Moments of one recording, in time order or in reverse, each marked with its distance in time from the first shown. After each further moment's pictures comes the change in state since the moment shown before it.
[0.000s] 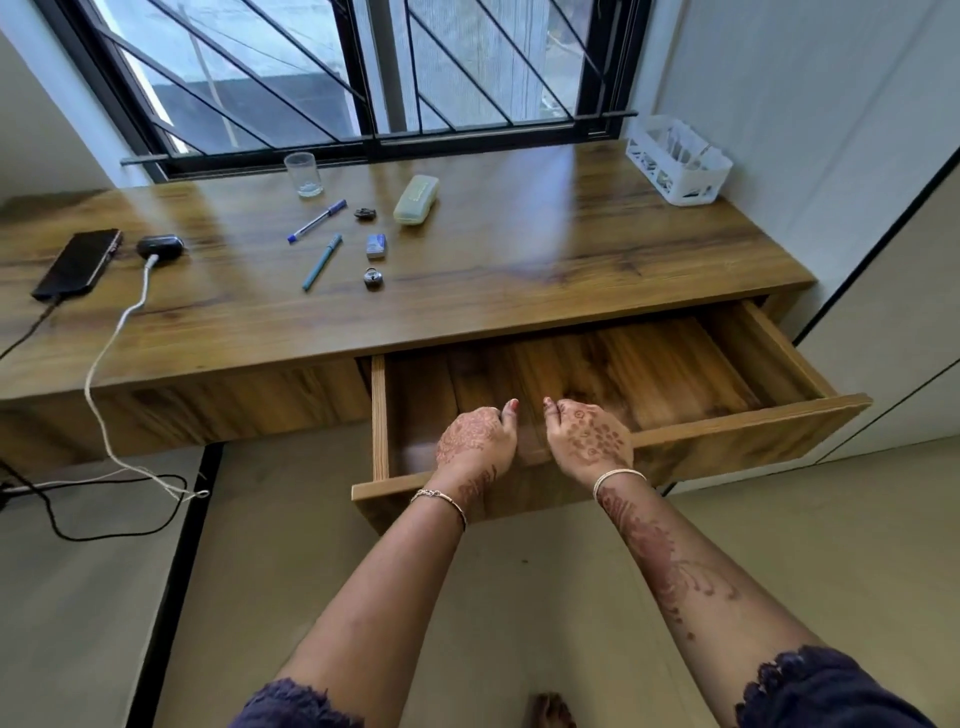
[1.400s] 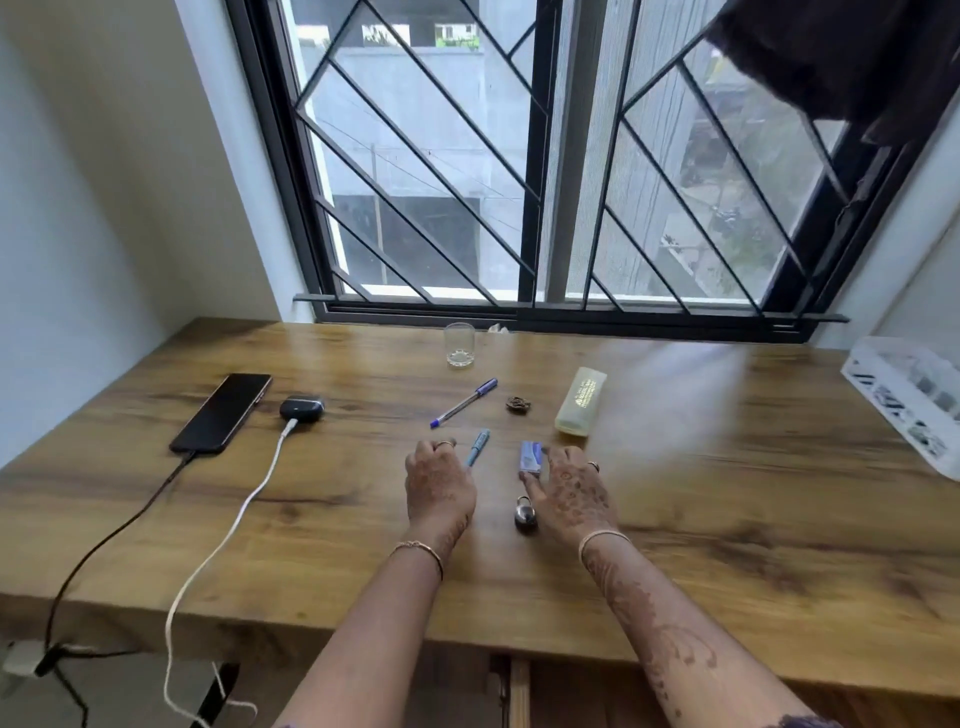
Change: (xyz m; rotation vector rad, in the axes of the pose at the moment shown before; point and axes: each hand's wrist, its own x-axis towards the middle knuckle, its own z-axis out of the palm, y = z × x) left_hand 0.253 -0.122 -0.212 -0.041 0.505 -0.181; right_hand 0.257 -0.246 0.014 0.049 -0.234 -0.276
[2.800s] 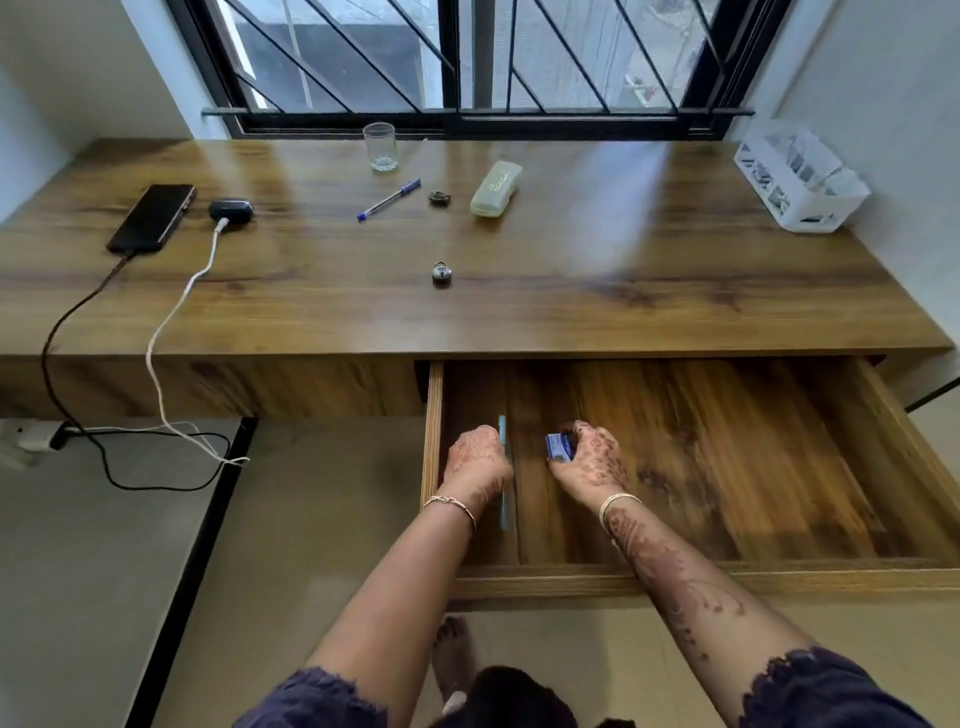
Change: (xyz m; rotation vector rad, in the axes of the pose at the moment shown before) left_hand -0.281 0.013 0.077 0.028 -0.583 -0.090; right_hand -0.245 0.146 0.092 0.248 0.029 0.340
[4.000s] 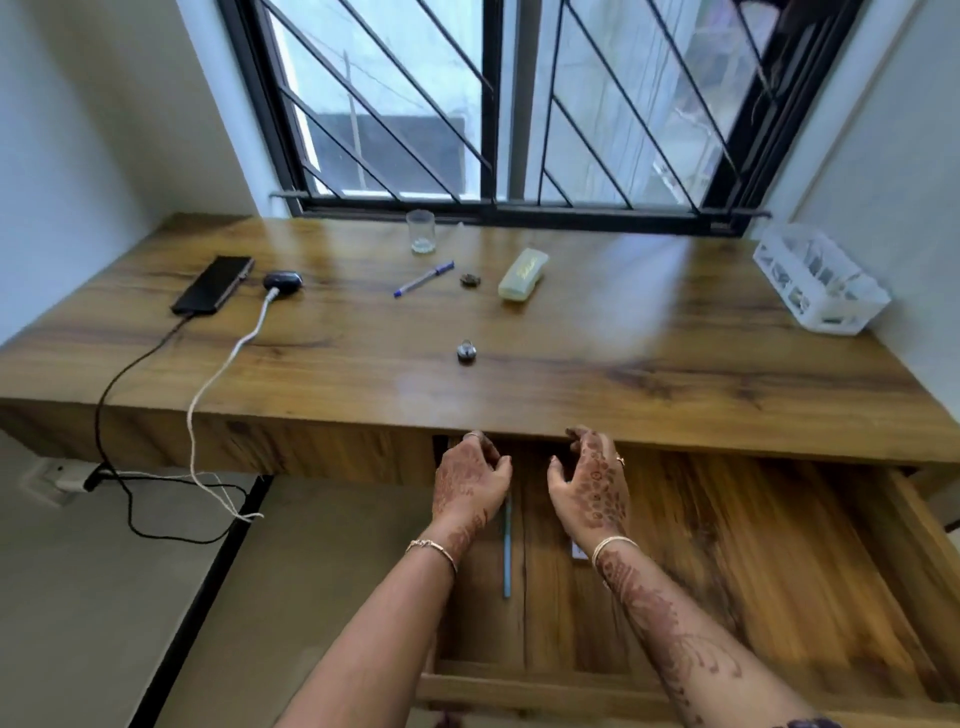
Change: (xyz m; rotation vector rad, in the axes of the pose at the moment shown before) left_hand 0.004 0.016 -0.054 -0.277 0.399 0.129; right_hand 0.018 -0.056 -0.031 0.128 0.353 -0.302
